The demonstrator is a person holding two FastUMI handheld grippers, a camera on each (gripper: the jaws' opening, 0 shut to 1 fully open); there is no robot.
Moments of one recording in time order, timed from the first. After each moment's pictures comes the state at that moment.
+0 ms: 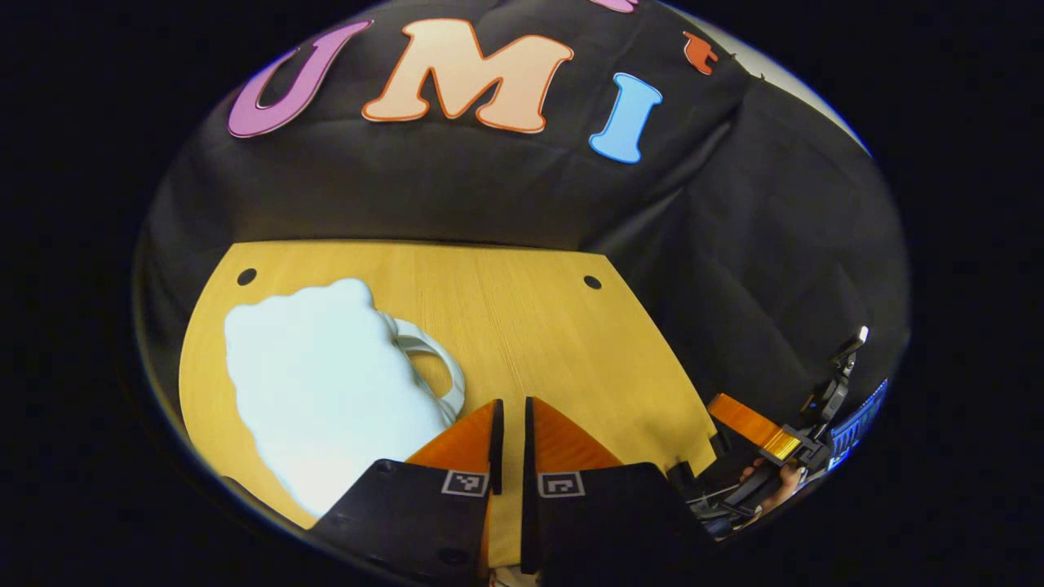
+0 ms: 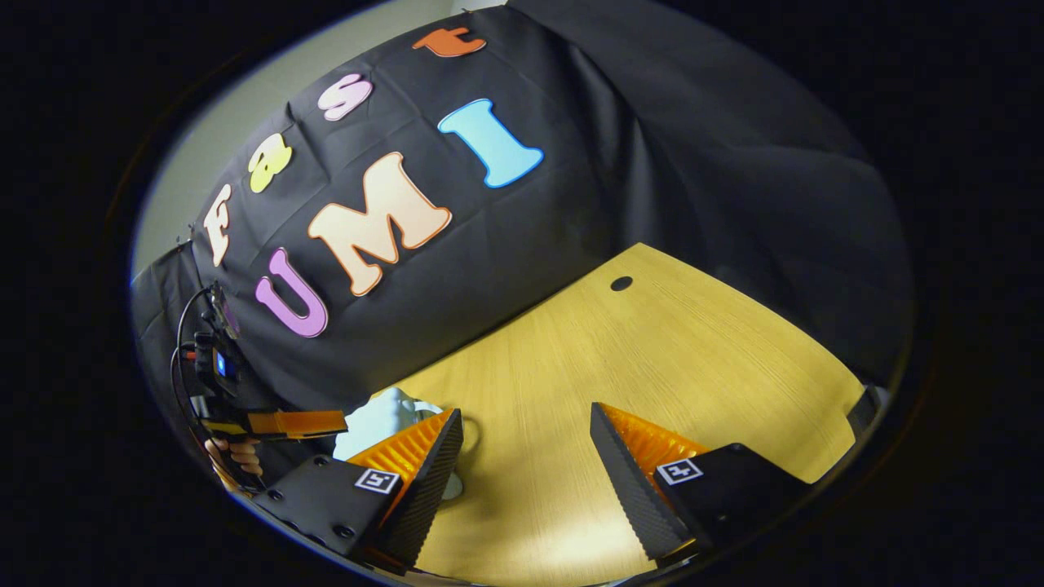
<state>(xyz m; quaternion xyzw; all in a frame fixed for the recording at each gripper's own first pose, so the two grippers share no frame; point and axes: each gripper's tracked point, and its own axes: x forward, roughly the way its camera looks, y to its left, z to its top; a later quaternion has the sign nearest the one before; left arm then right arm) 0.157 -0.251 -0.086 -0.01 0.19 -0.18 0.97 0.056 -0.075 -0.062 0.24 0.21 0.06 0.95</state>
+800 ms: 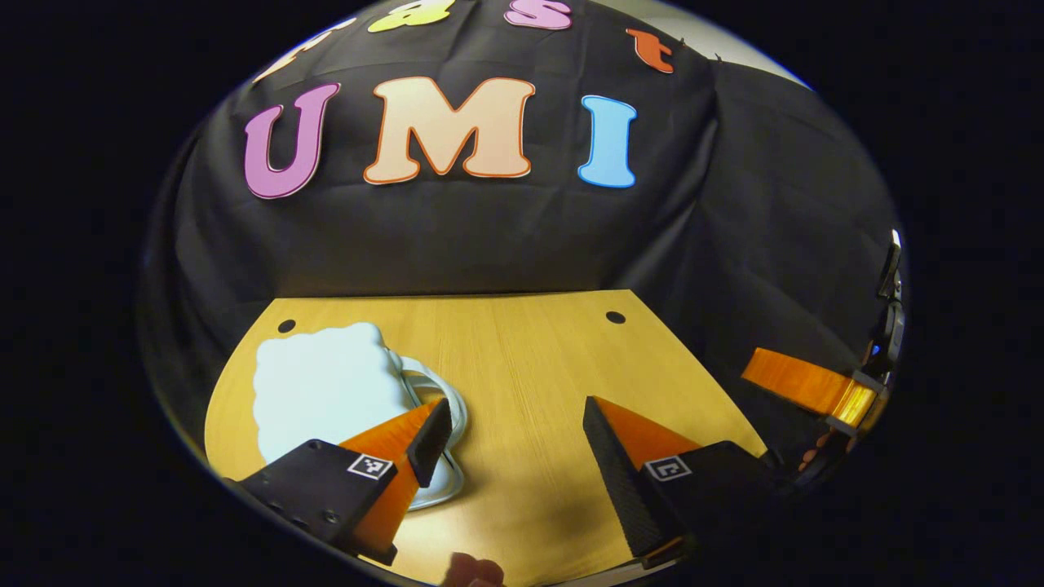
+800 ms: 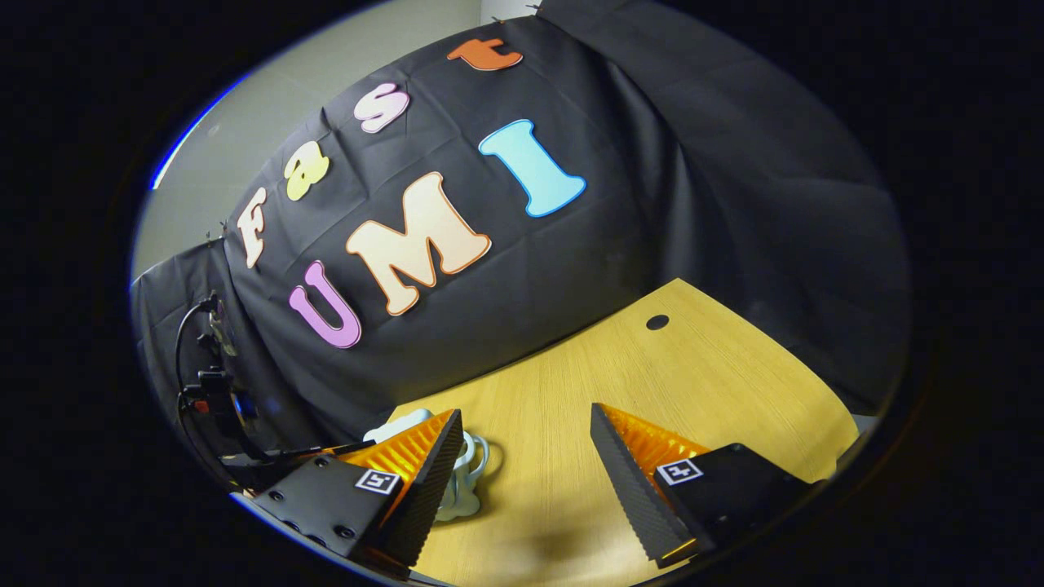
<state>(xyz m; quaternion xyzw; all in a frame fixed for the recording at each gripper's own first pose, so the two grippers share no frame) 0.153 -0.287 -0.097 0.06 0.09 -0.09 0.99 0.075 -0.077 -0.011 0.23 0.16 0.11 0.95</state>
